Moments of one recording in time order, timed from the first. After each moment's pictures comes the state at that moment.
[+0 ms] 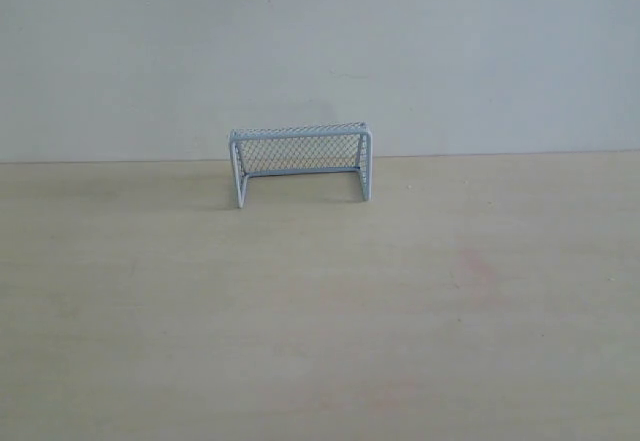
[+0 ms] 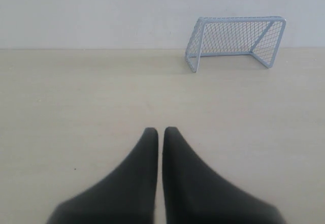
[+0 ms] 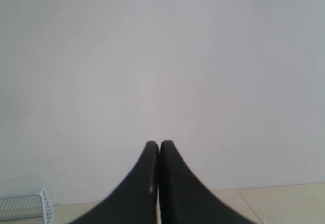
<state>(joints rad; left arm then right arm) 0.01 0.00 0.00 -0.08 0.29 0.03 -0.03 0.00 -0.75 -0.15 0.65 0.14</state>
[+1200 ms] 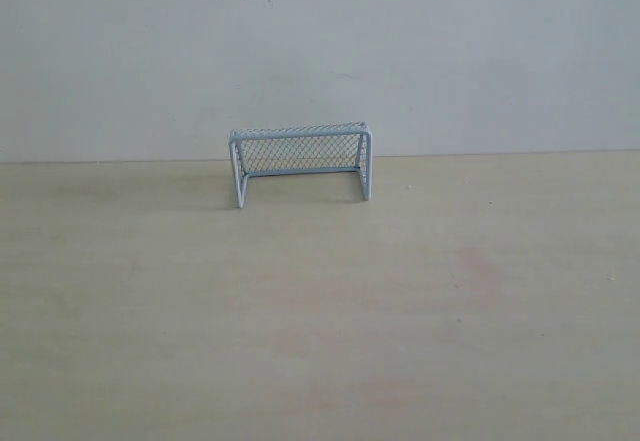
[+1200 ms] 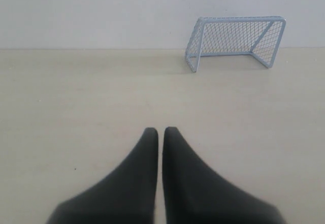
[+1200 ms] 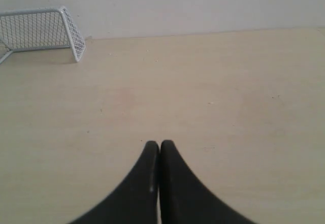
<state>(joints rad) 0.01 0.00 0.00 -0.08 0.29 0.03 0.08 0.00 0.00 -0.04 0.34 0.13</state>
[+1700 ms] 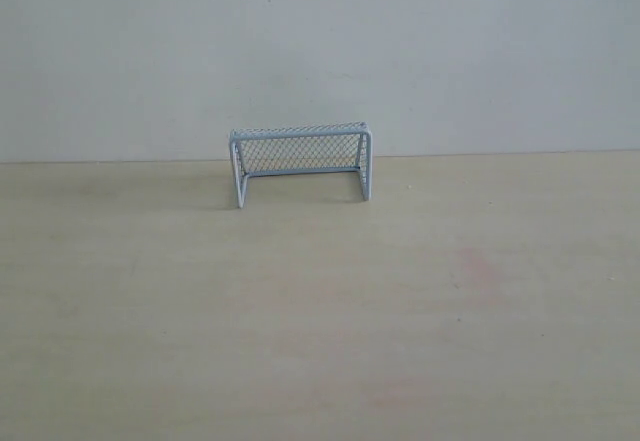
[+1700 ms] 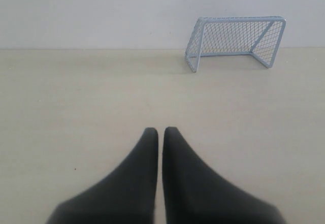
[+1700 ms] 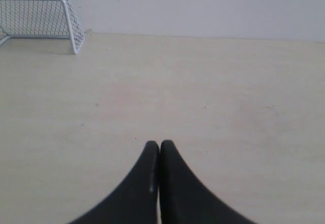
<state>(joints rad) 0.01 0.00 0.00 -0.08 0.29 0.03 0.08 0.00 0.00 -0.02 0.34 0.03</state>
